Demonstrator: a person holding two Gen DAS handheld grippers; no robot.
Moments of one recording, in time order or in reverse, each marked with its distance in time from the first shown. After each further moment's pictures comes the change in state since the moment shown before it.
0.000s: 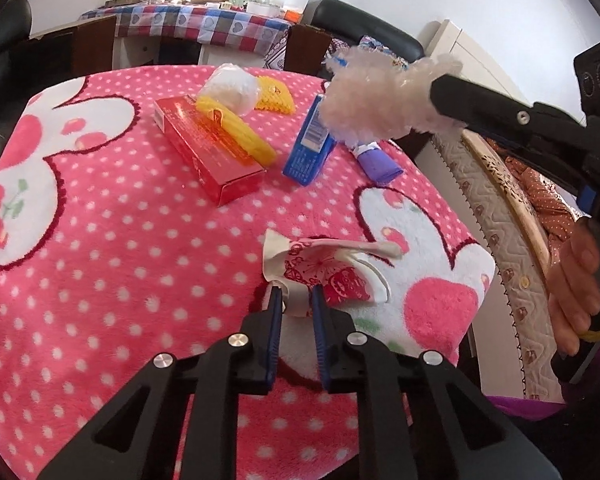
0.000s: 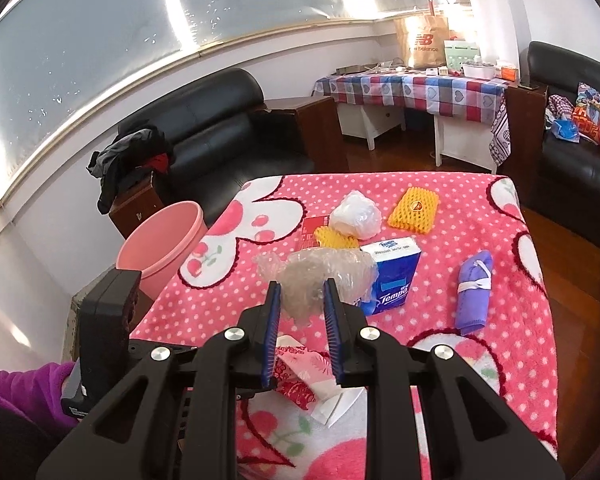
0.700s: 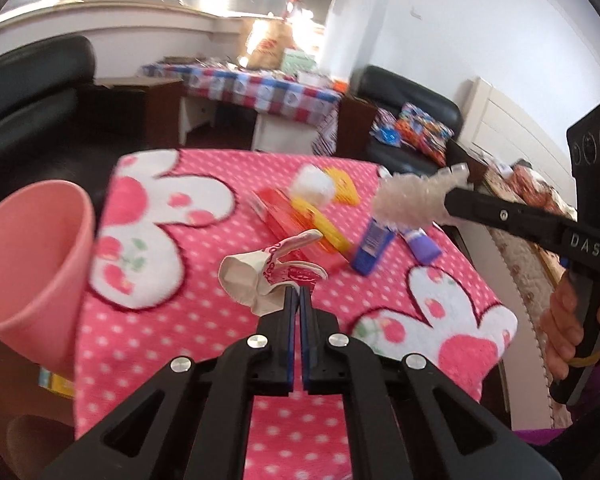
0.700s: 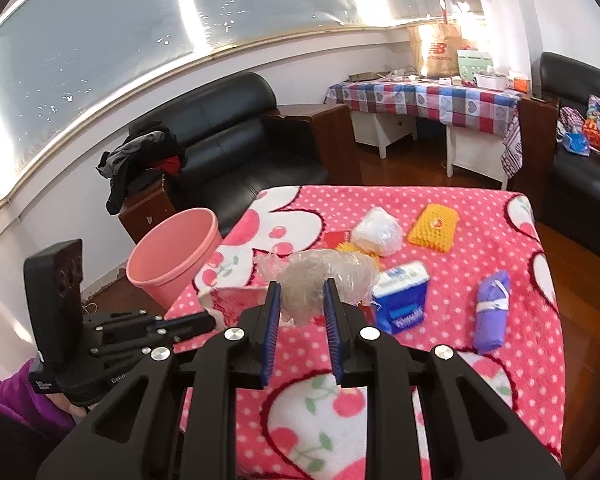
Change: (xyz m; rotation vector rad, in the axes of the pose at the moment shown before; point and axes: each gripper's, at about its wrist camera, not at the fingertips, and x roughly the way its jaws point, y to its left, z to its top) left arm -0.089 0.031 0.010 -0.048 -0.255 0.201; right arm 0.008 0.024 0.017 -0.043 -0.023 0.039
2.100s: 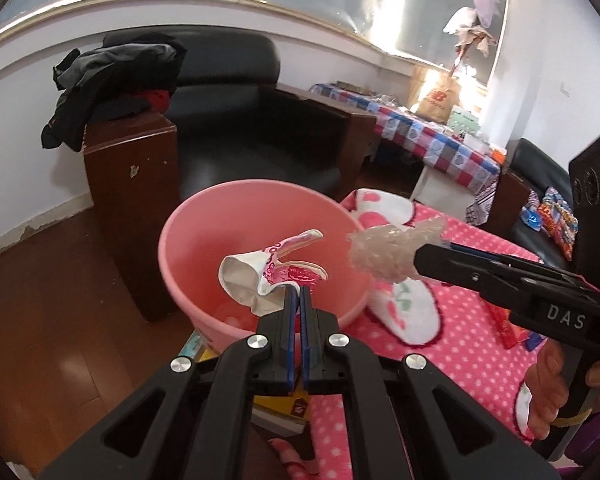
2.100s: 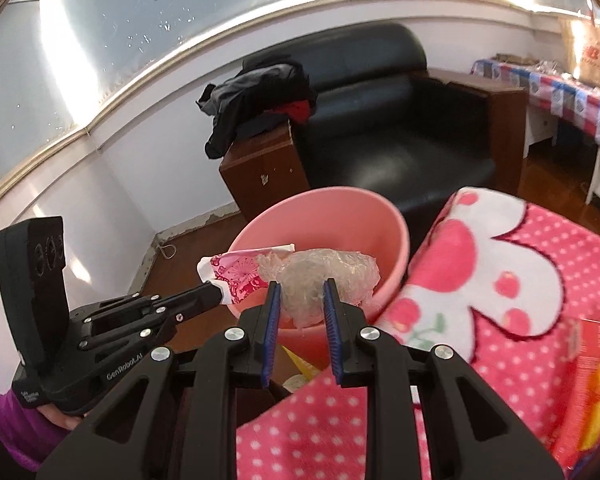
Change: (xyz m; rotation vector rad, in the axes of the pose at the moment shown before) left arm -0.084 0.173 -0.009 -0.312 -0.107 0.459; right arm 0.196 0.174 0.043 -0.196 0.199 0.384
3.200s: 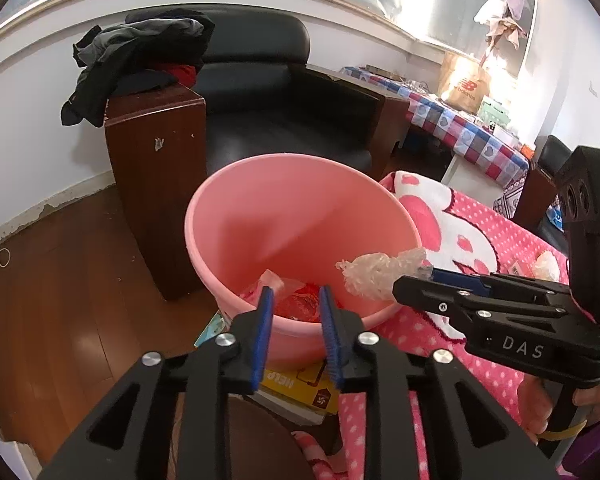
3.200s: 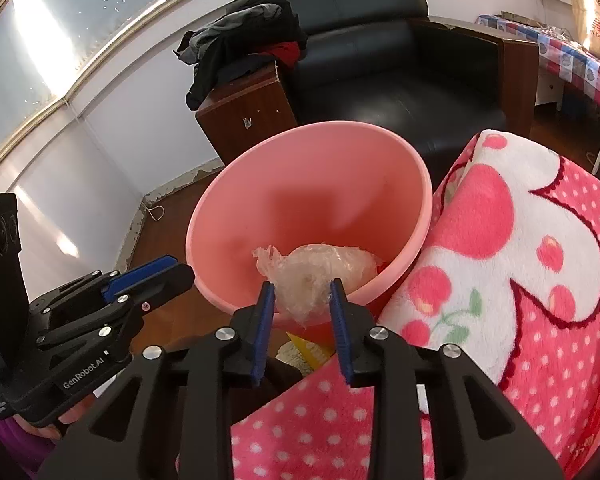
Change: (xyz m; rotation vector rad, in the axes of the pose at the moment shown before) left arm 0.021 0.017 -0.007 -0.049 0.058 0.083; right arm 0.053 -0.003 -0.011 0.009 0.161 -0.038
